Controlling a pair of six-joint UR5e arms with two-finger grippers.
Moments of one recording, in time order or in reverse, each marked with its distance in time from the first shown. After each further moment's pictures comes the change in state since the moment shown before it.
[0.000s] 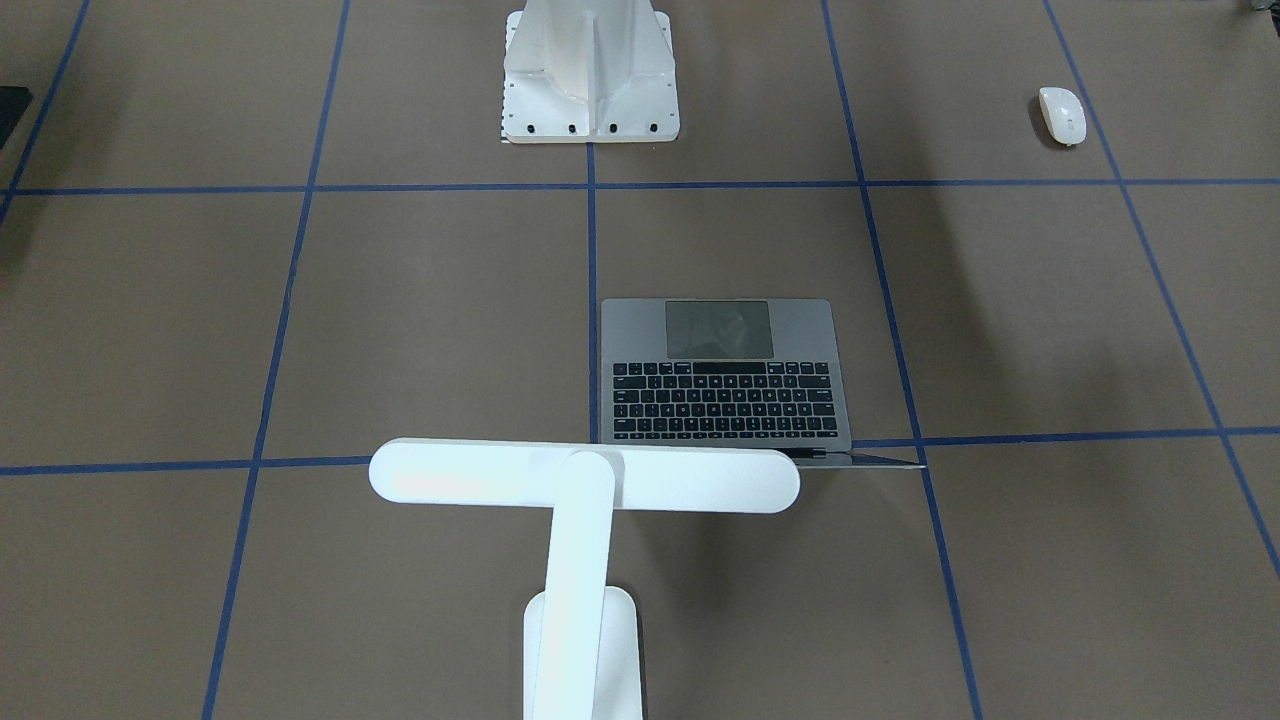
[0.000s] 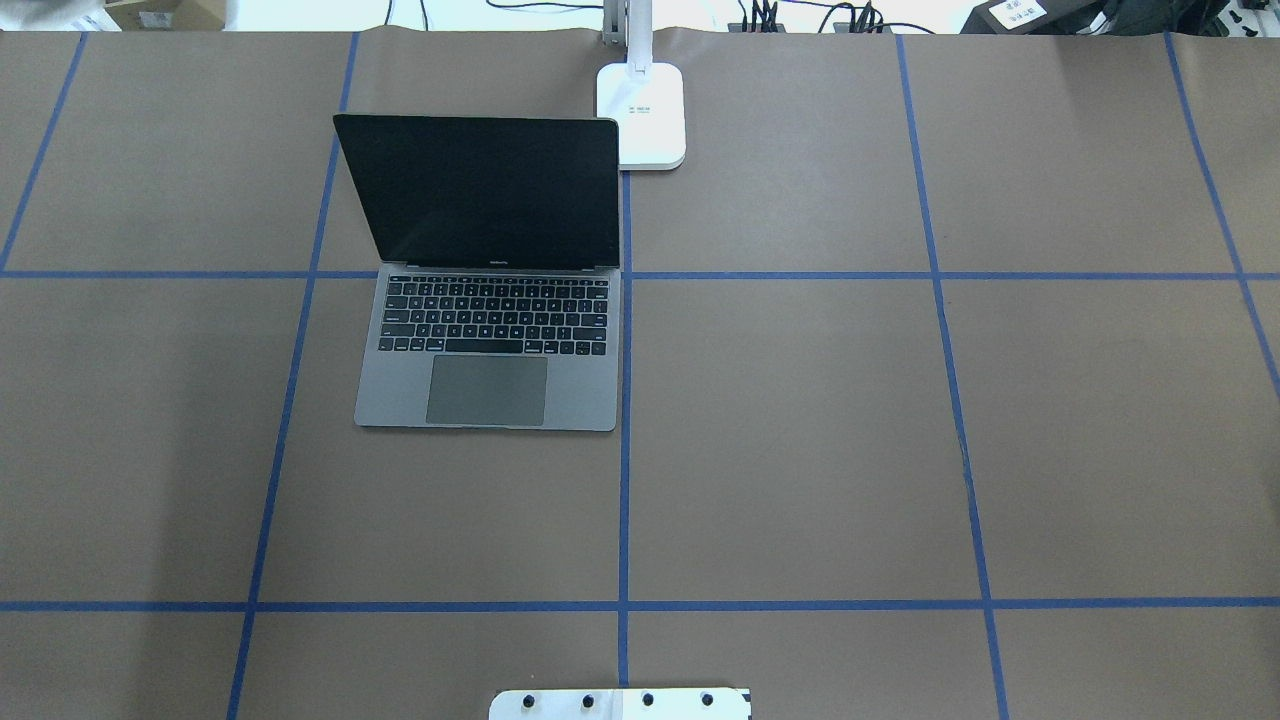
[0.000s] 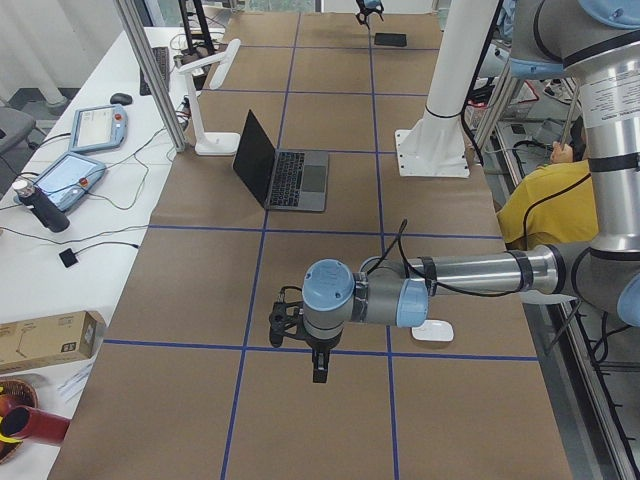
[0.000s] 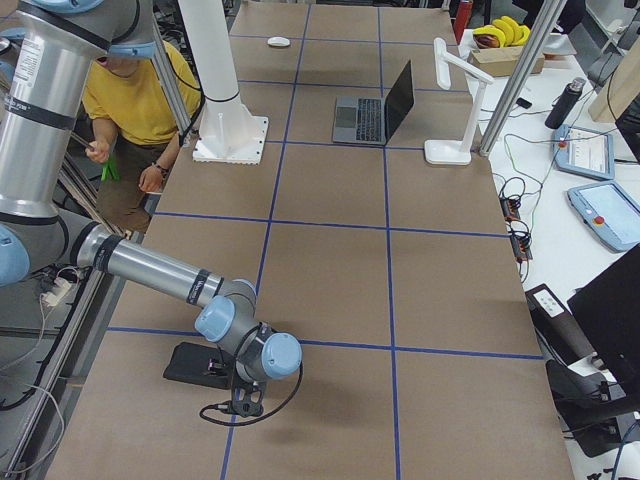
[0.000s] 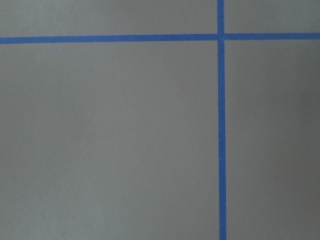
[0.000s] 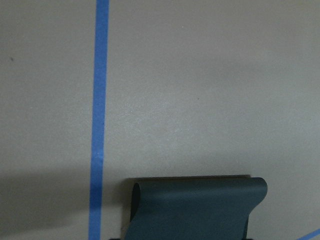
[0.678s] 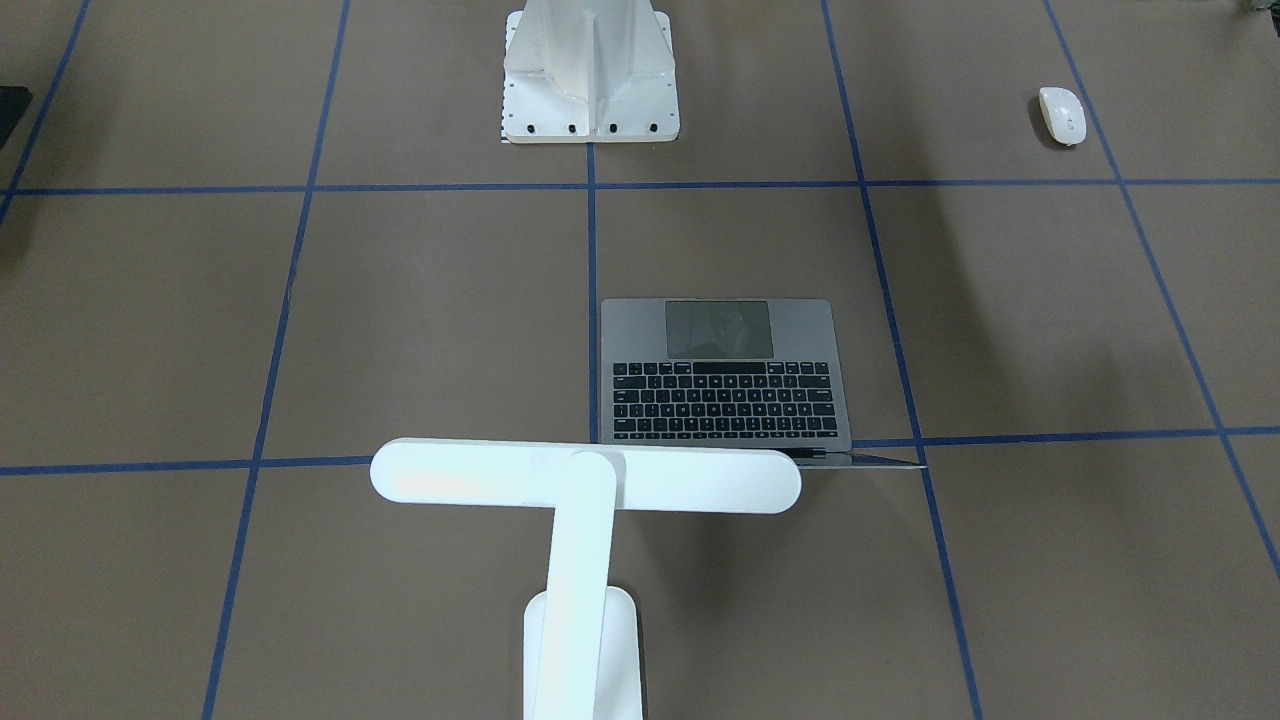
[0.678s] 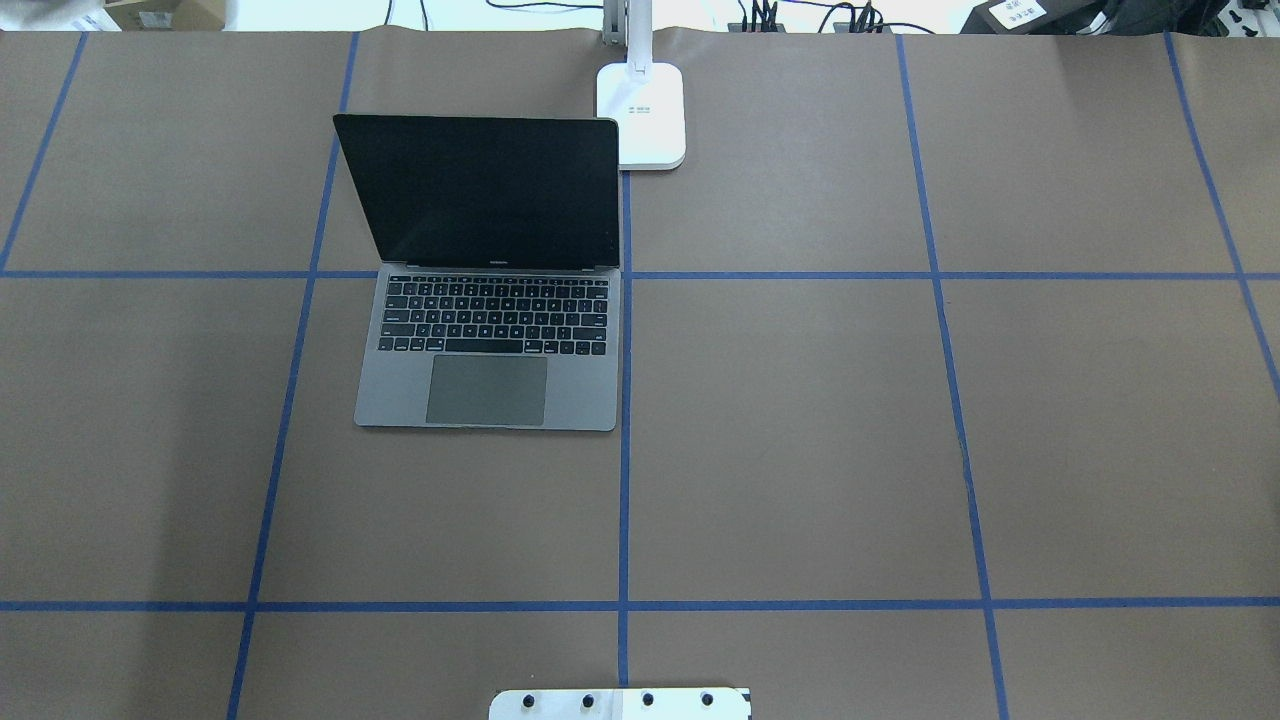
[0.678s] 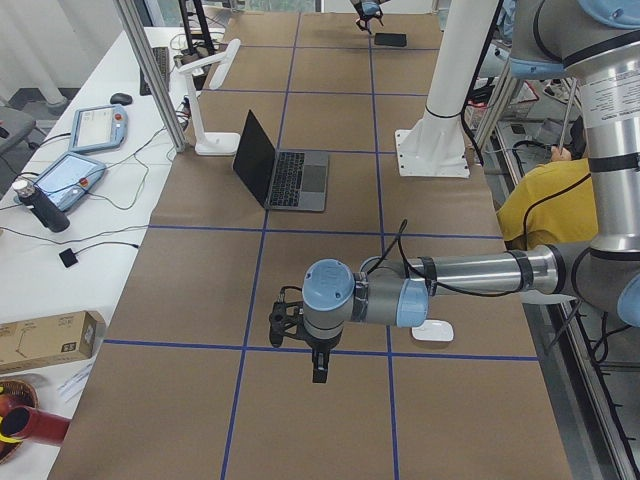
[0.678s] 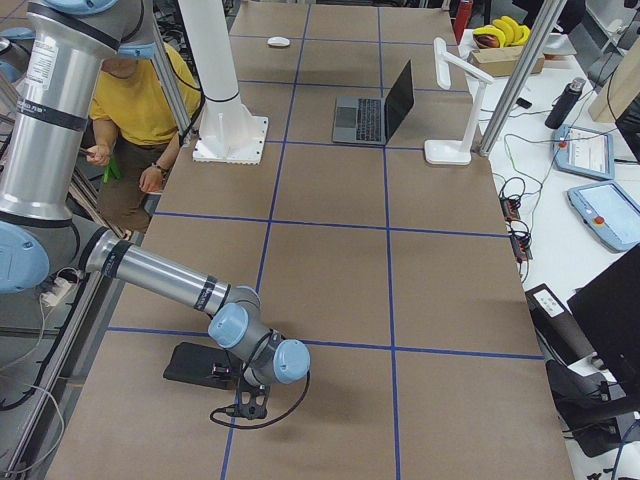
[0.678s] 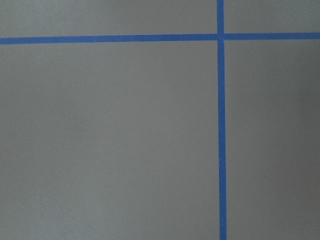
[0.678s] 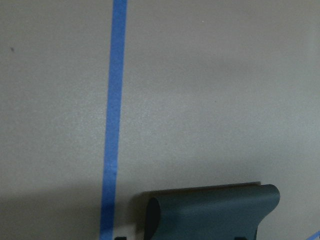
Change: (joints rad) left arm 0.000 0.000 0.000 -0.001 0.001 0.000; right arm -0.070 0.016 -0.055 0.000 0.003 -0.007
